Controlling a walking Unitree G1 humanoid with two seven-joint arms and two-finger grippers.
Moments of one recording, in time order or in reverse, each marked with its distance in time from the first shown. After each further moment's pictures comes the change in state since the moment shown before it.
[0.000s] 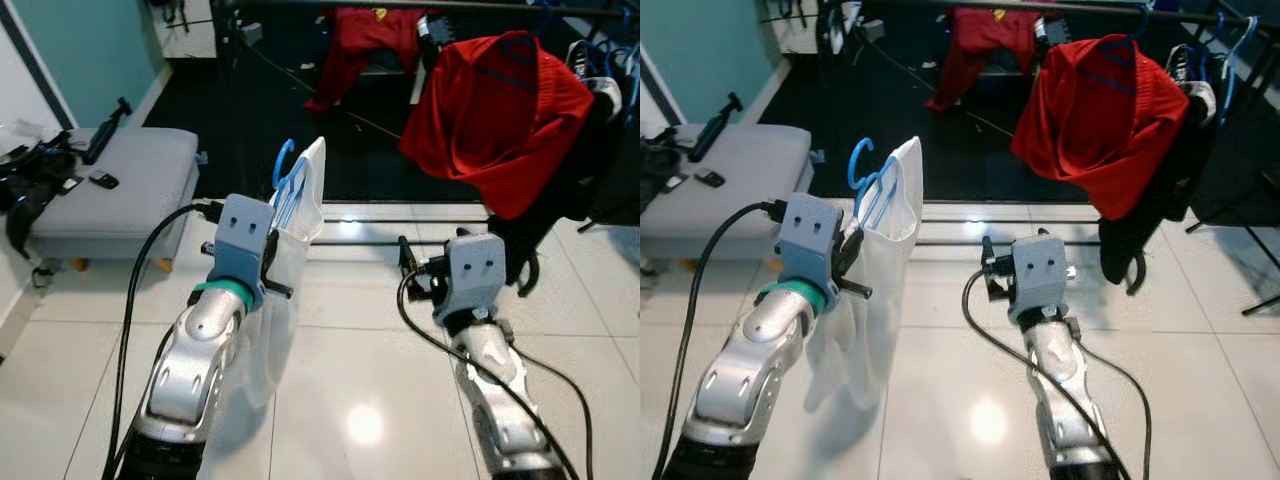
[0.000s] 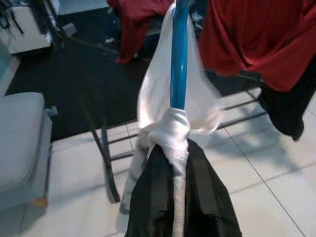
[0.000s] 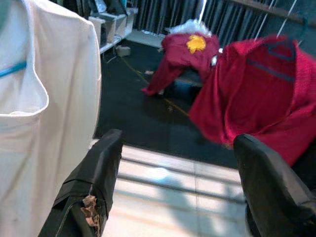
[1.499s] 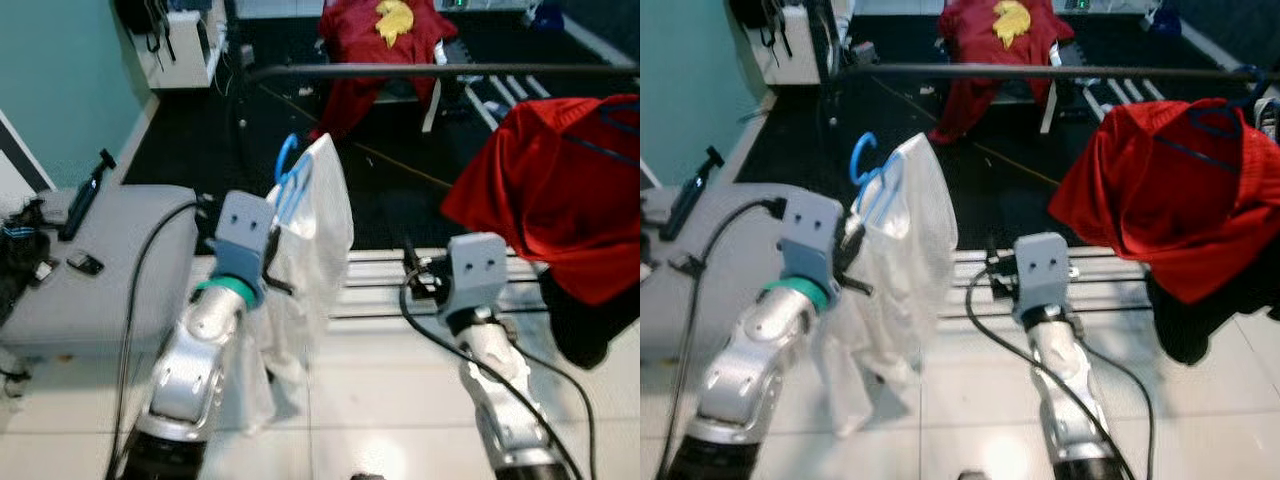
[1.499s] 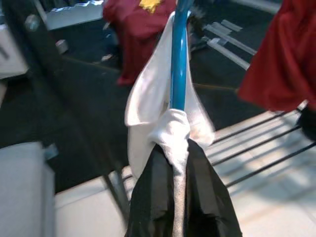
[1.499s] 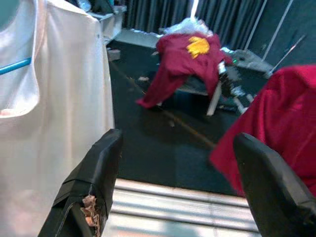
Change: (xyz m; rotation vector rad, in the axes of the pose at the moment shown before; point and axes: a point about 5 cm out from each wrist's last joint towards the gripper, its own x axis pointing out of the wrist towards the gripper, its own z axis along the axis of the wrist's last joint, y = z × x) left arm 0.002 -0.005 0.004 -0.013 -0.027 -0.022; right arm 0.002 0.000 -0.005 0.001 0.011 -0.004
